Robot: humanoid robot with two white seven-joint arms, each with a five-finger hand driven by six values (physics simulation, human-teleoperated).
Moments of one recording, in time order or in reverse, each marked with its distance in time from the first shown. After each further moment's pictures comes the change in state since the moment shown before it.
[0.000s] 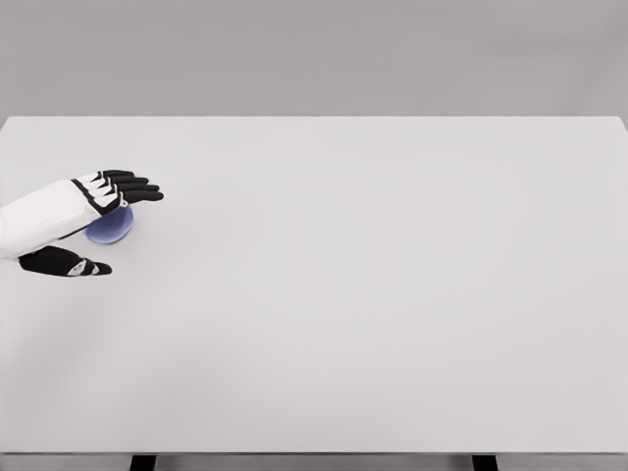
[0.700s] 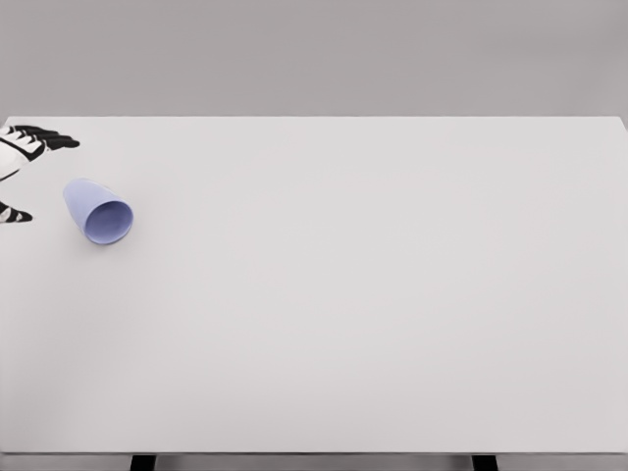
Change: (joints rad) left arm -0.224 -0.016 -0.010 0.365 -0.243 0.000 -0.003; right arm 0.006 0.000 -0.002 0.006 -0.001 0.002 0.000
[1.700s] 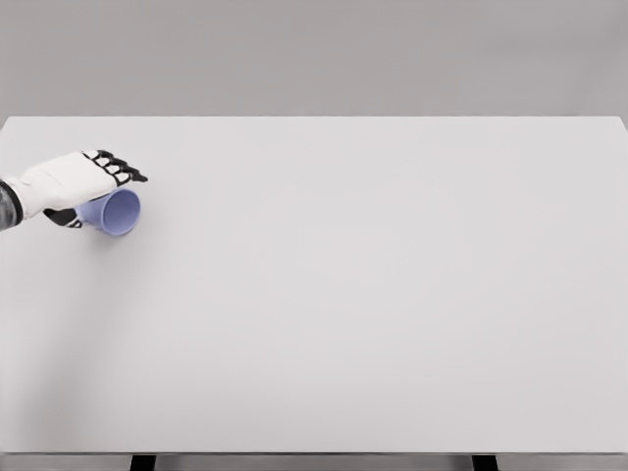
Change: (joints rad) left arm -0.207 -0.256 -0.143 0.103 -0.556 -0.001 -0.112; right arm 0.000 0.000 0.000 0.000 0.000 0.000 0.000
